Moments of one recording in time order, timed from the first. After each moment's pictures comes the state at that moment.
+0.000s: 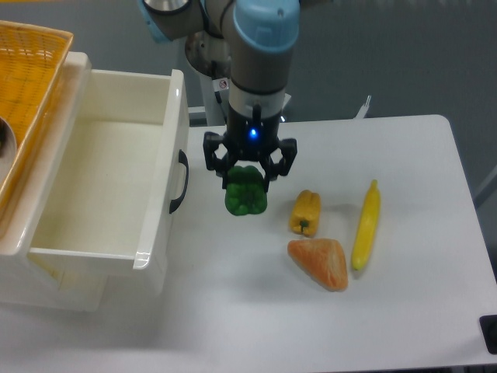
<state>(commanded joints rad) 2.44 -1.63 -1.56 -1.33 1.35 0.35</state>
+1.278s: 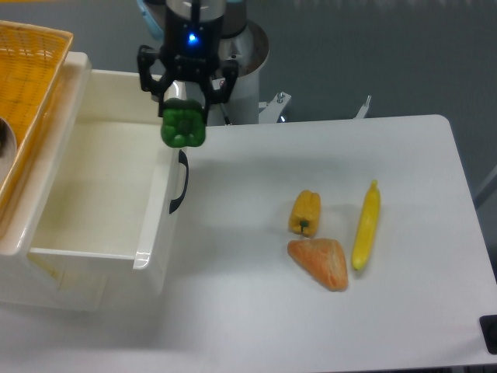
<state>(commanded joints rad) 2.32 -1.48 -1.57 -1.49 1.27 0.30</state>
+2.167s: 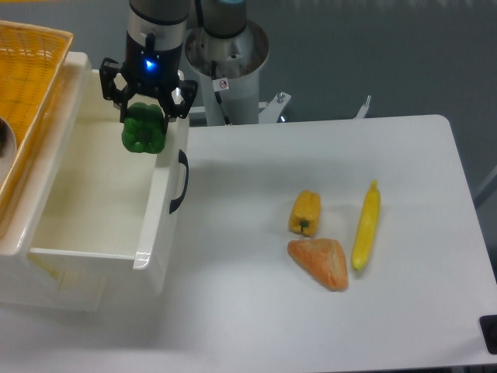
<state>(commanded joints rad) 2.23 -1.51 -1.60 -1.50 1.24 0.30</state>
